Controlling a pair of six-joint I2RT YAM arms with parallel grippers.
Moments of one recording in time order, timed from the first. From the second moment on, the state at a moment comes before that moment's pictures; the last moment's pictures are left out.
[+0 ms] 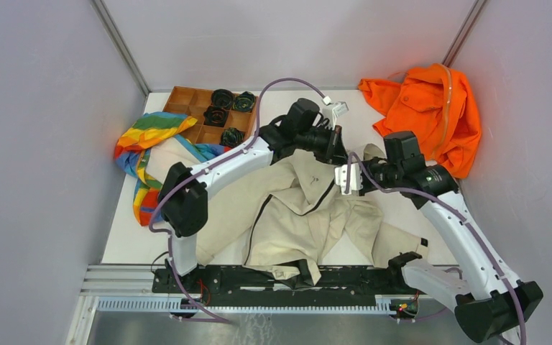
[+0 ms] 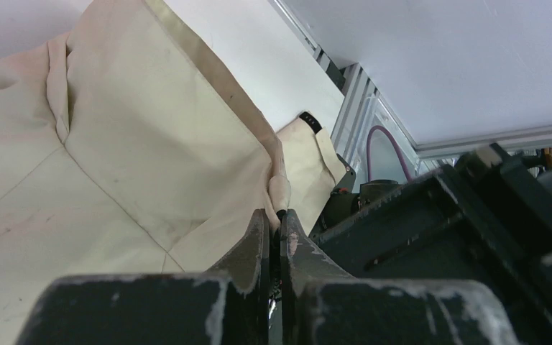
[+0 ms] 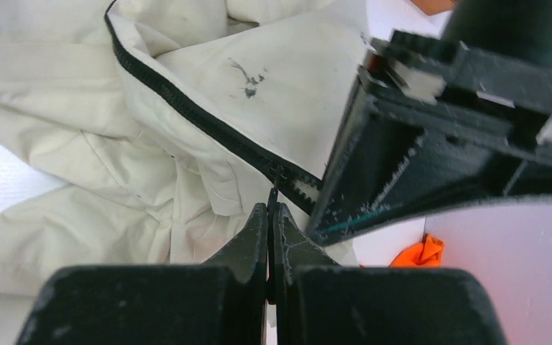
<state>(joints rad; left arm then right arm) -0.83 1.90 1.65 -0.22 0.60 -0.51 0.33 0.99 1.04 -0.83 -0.58 -1.28</state>
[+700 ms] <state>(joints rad) -0.84 1.96 1.74 -0.37 0.48 -0.56 0.63 0.98 0.90 -0.79 -0.41 -1.14</state>
